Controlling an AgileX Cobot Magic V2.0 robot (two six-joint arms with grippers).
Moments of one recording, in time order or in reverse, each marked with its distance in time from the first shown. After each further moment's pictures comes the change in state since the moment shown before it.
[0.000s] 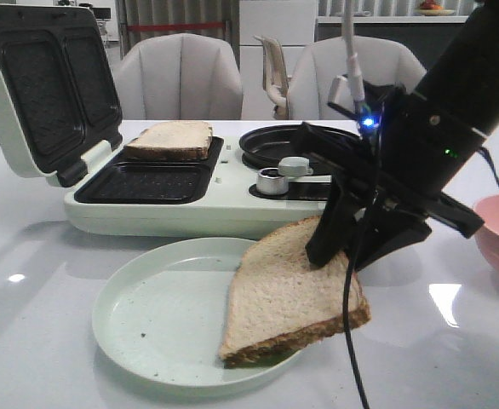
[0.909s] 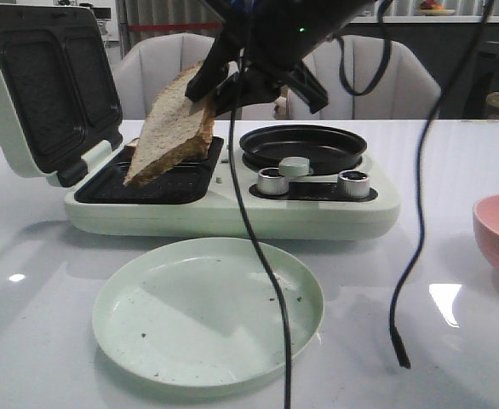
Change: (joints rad) left arm 0.000 0.000 0.000 0.020 0.000 0.002; right arm 0.101 0.214 -0.484 0.268 -0.161 -0.081
